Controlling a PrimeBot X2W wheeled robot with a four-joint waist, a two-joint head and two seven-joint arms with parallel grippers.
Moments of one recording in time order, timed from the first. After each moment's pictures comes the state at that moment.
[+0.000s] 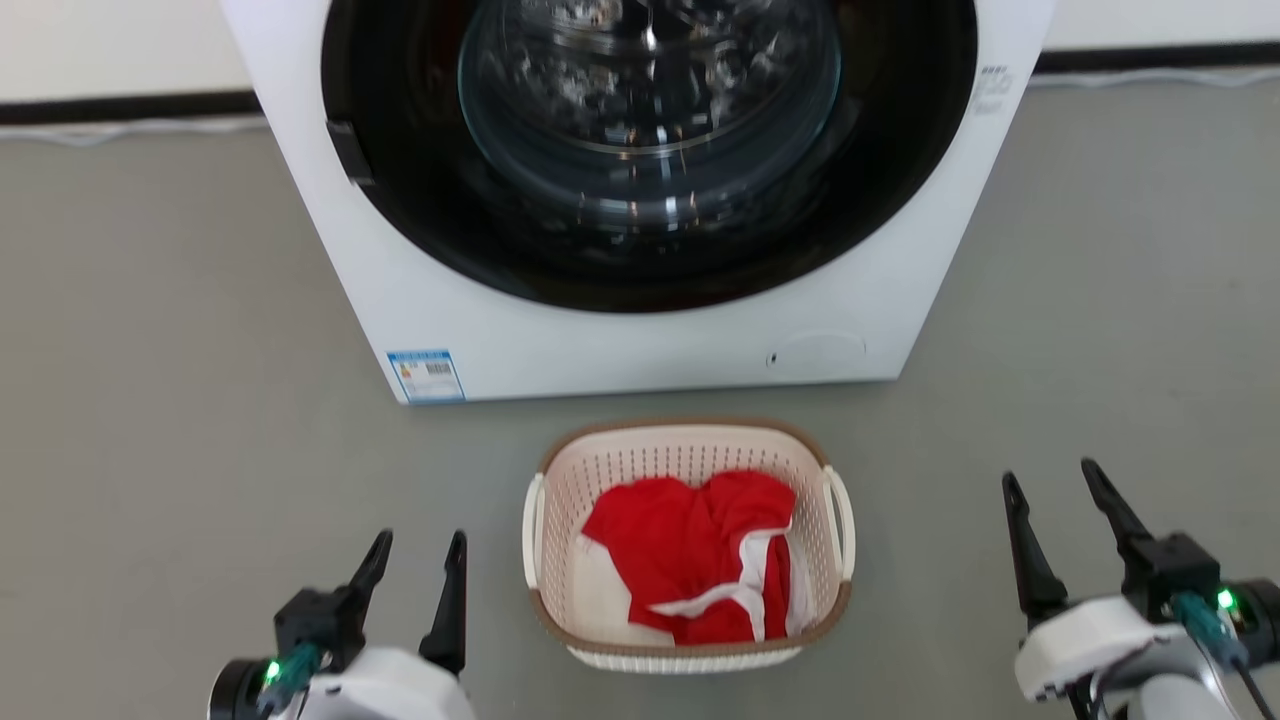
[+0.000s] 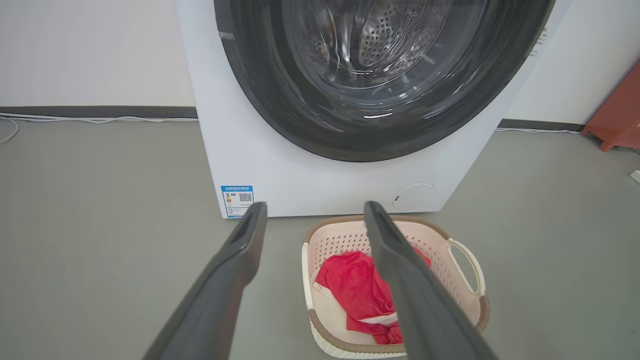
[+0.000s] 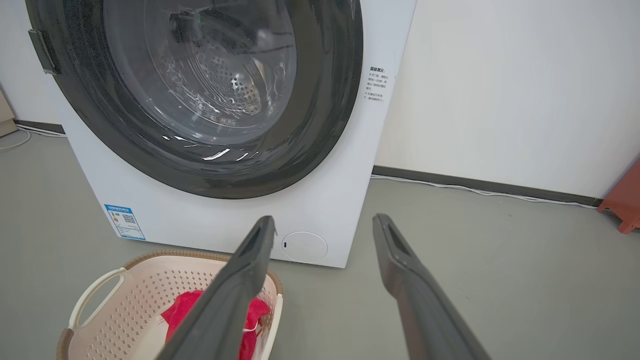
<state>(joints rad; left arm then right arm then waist) -0.05 0.04 -0.06 0.37 -0.16 -0.07 -0.25 -0.11 -0.11 -0.13 0.38 -0.10 0.12 -0.25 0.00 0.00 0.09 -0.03</state>
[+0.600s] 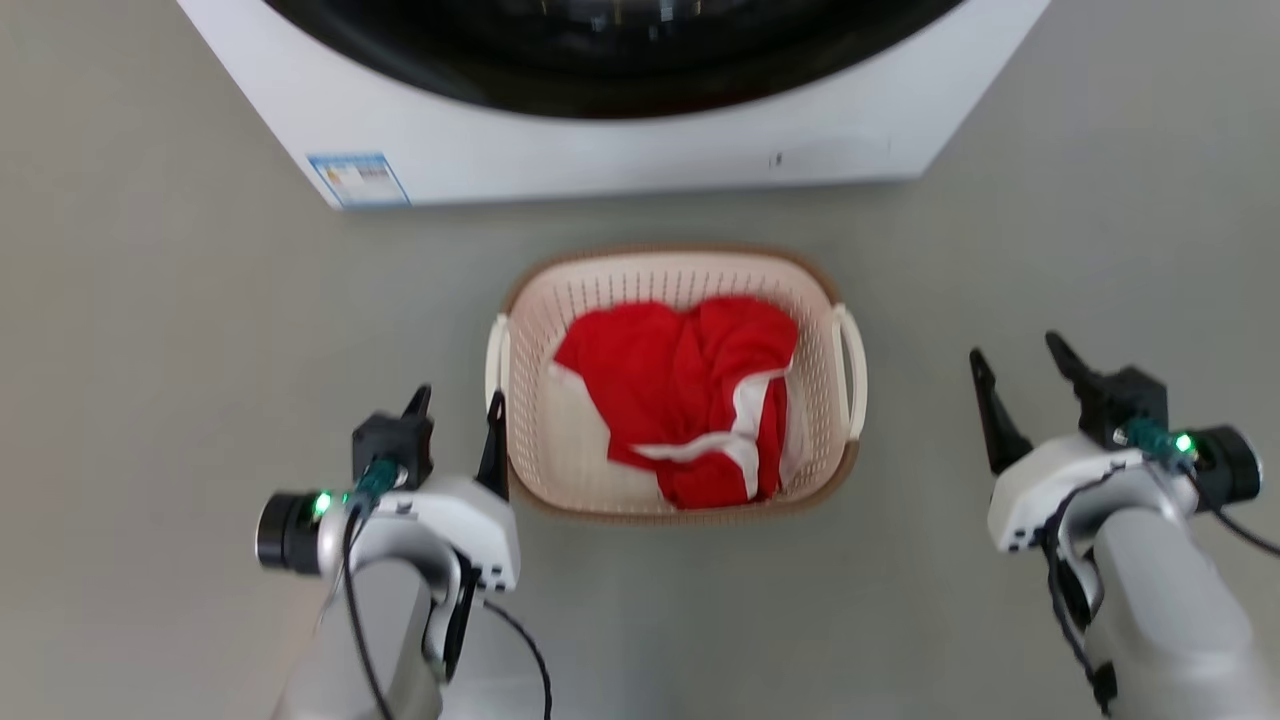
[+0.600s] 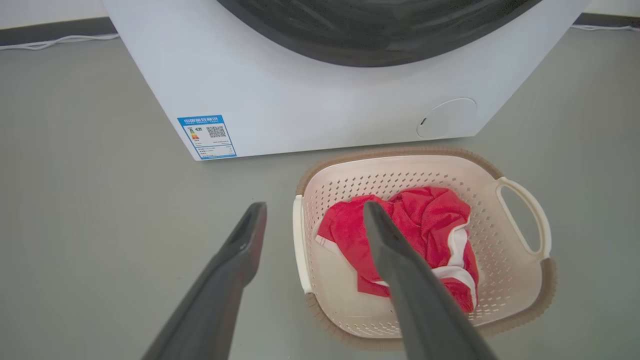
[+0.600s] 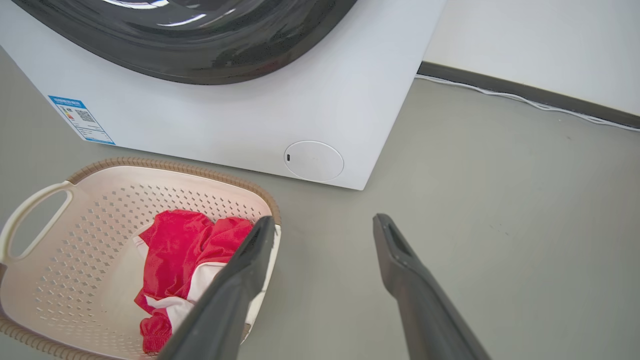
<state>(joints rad) -0.44 0.04 -0.23 0.70 -0.20 0.07 -0.26 -0.50 -0.13 -0.06 0.79 -0.11 0.12 -0.25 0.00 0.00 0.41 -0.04</state>
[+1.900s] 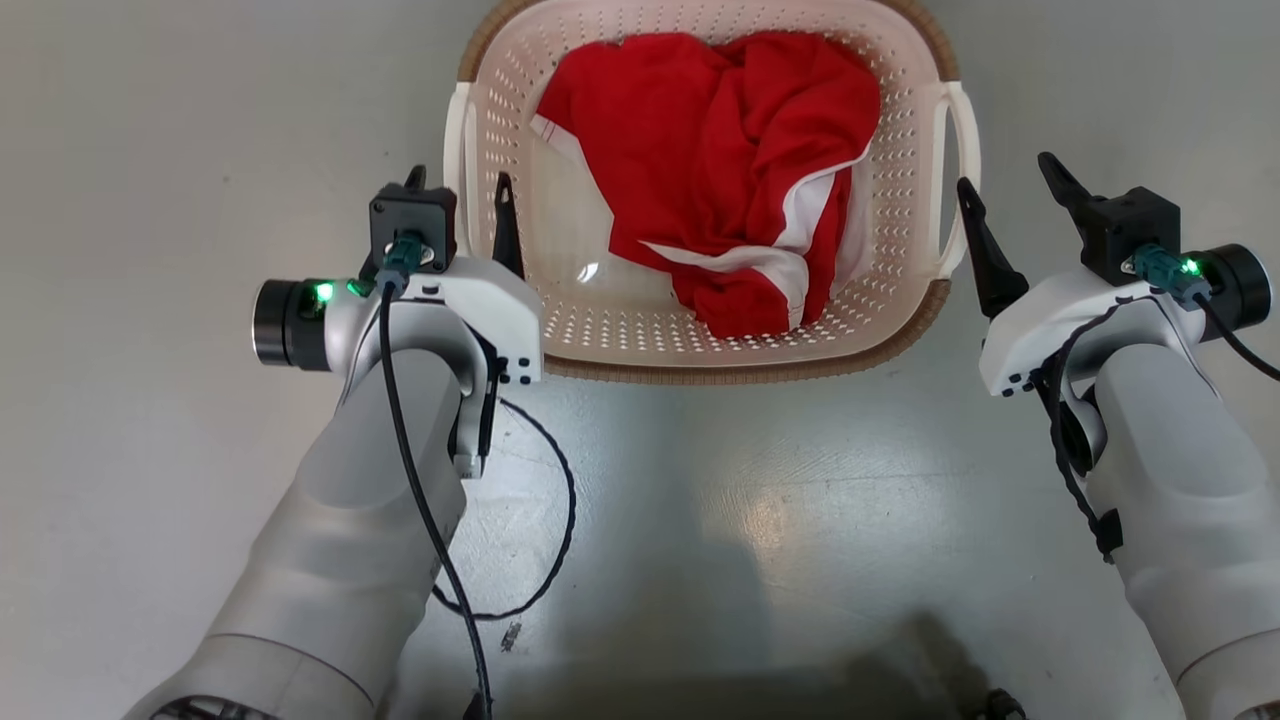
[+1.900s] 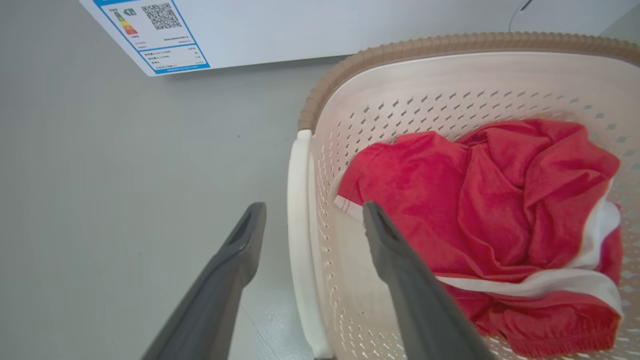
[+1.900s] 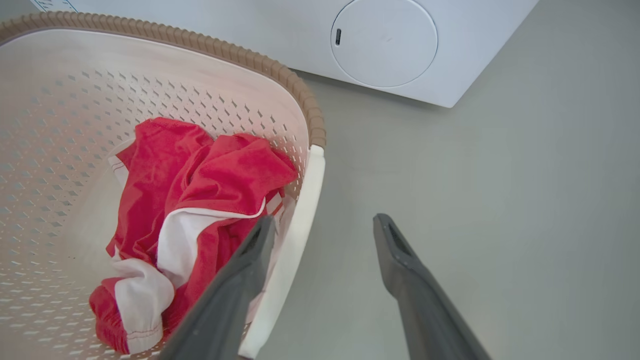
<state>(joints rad) -0.87 0.03 -0.46 0.91 -0.38 0.25 -0.26 -0.81 -0.18 0.10 0.90 -0.01 0.12 -0.25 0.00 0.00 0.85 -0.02</state>
